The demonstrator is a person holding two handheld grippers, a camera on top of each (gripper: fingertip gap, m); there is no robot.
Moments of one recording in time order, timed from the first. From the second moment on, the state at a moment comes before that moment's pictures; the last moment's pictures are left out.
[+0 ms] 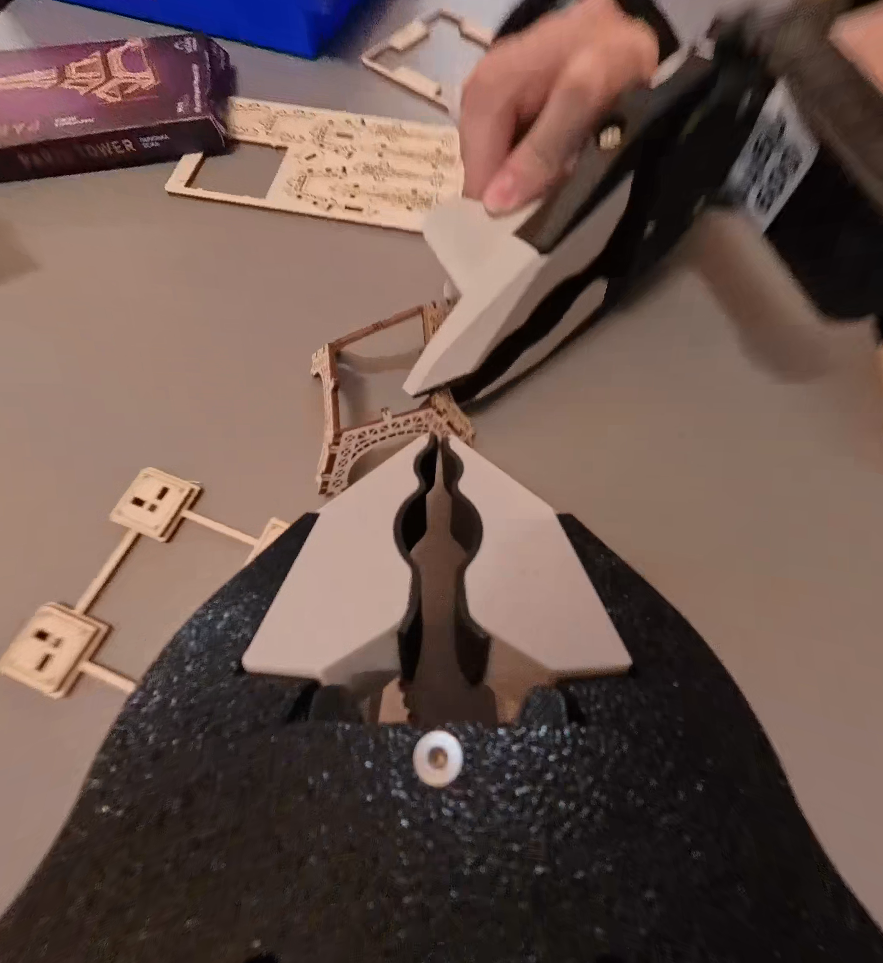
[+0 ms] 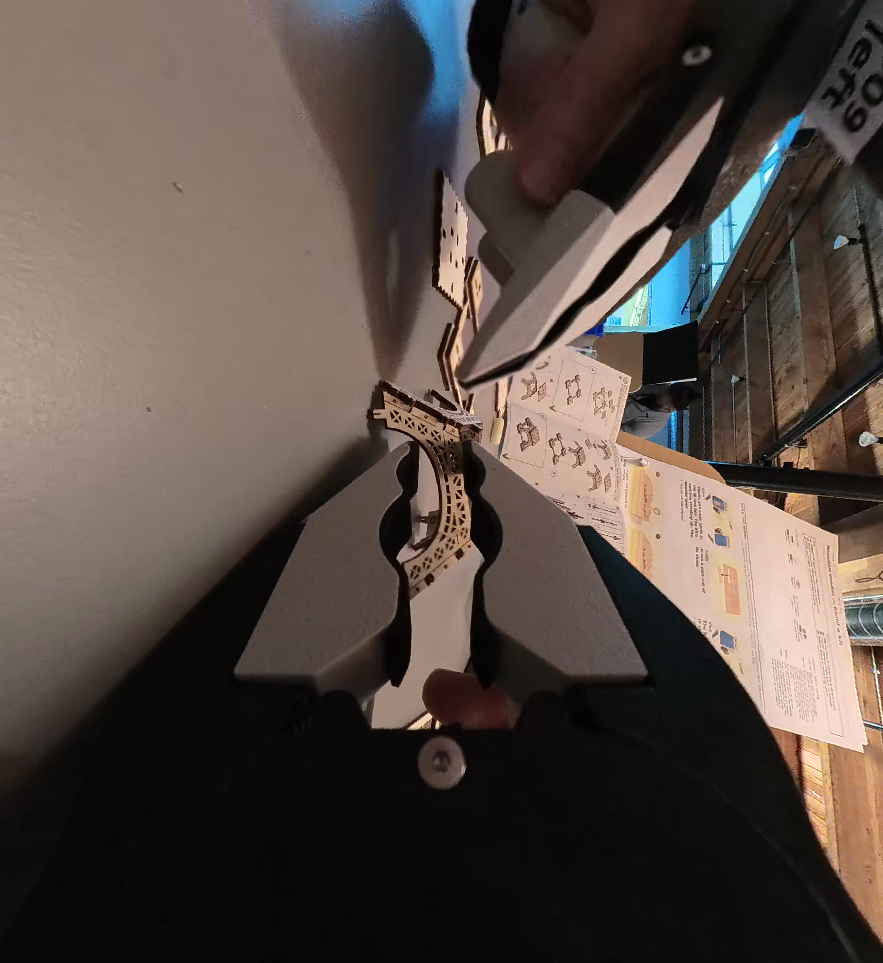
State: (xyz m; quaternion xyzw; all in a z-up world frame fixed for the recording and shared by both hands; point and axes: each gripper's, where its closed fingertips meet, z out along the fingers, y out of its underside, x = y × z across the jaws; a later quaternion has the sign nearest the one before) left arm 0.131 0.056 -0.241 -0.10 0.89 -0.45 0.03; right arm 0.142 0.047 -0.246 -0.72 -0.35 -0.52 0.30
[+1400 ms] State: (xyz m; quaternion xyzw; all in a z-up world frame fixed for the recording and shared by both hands) left arm 0.140 0.054 -0.251 -0.15 0.88 -0.44 0.11; right arm 0.137 0.034 -0.236 -0.74 -0.31 -0.51 0.32
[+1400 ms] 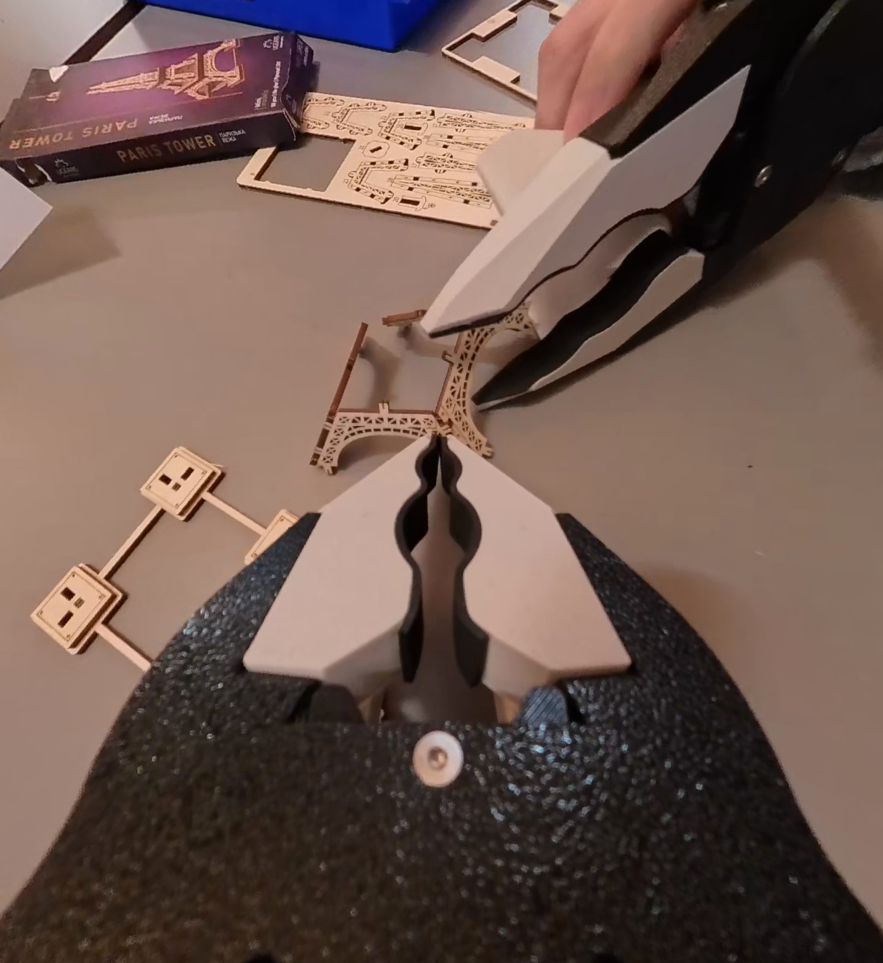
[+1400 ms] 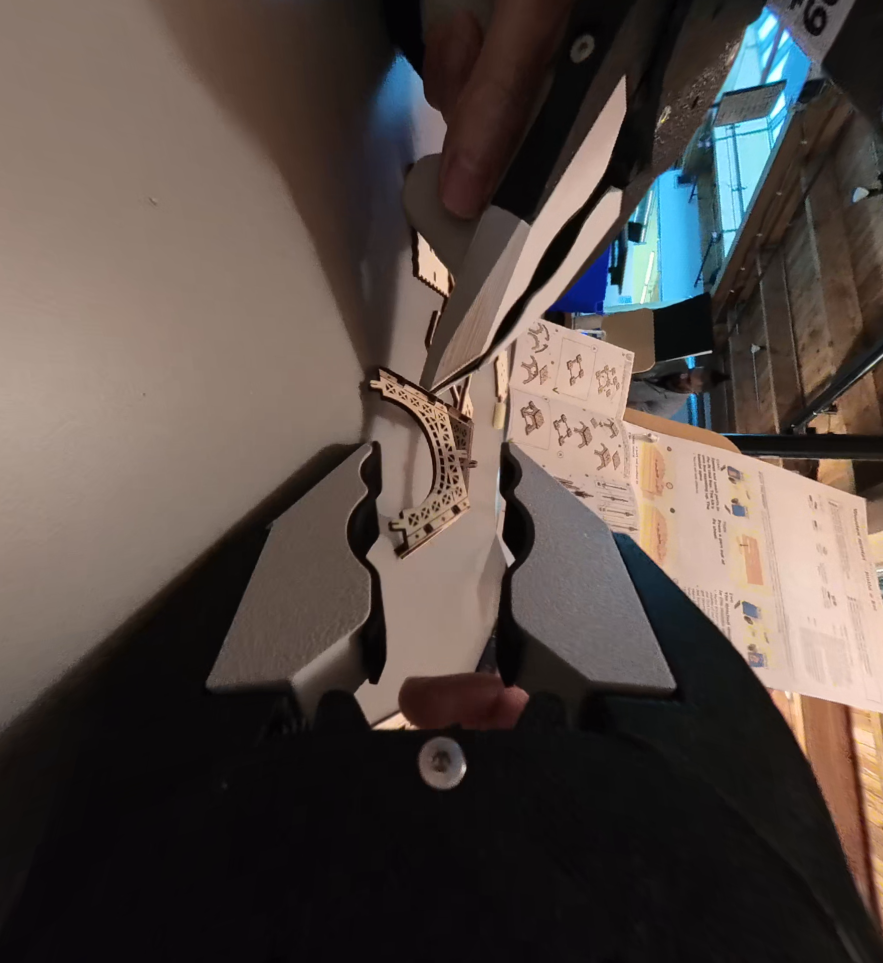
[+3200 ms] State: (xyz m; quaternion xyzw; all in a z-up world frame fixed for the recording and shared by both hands) left arm 0.189 0.063 -0.256 0.02 0.91 -0.34 0.24; right arm 0.156 0.006 -0.244 -0.84 -0.14 -0.37 0.37
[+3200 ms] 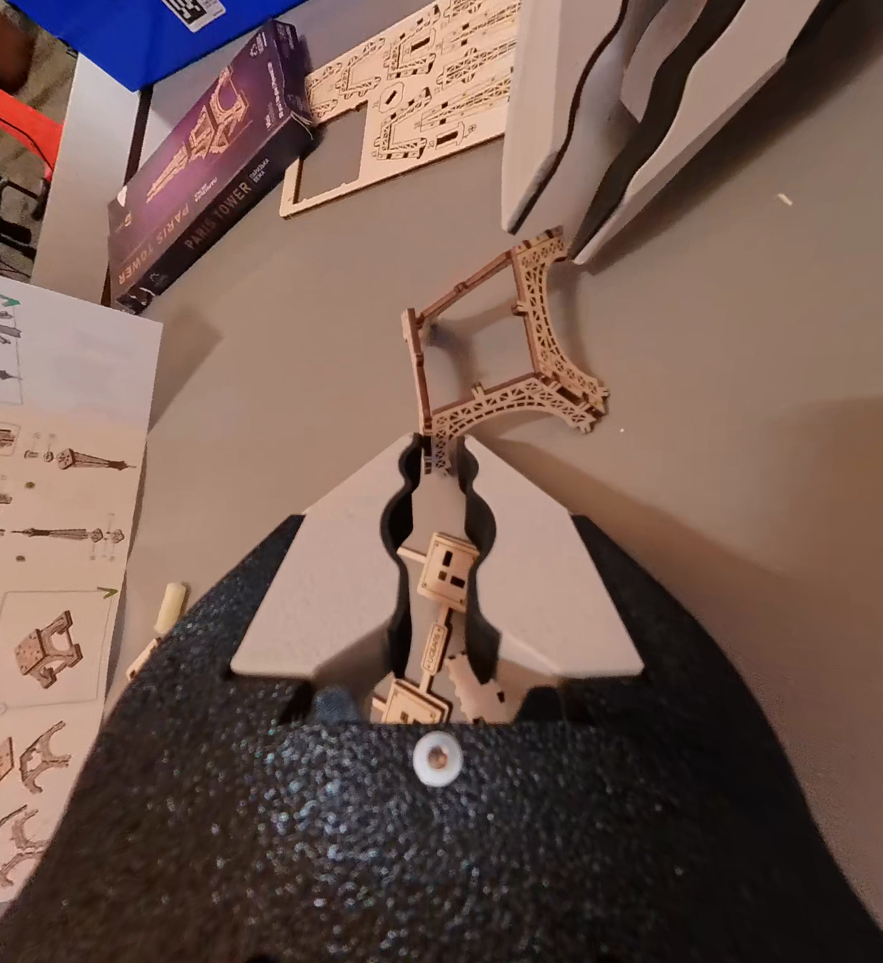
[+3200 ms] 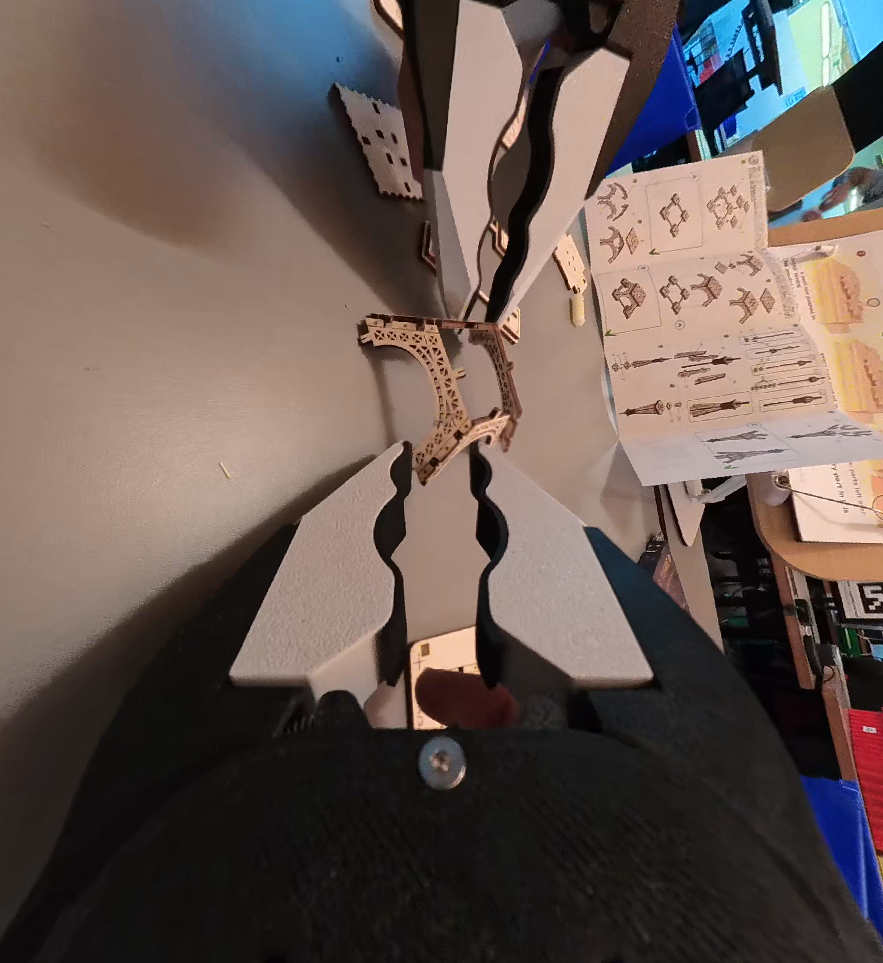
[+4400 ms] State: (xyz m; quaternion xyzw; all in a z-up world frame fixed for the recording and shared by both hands) left arm 0.185 0.067 -0.258 0.01 0.90 -0.33 0.28; right arm 0.161 0.014 -0.254 -0.85 -0.13 -0.37 0.36
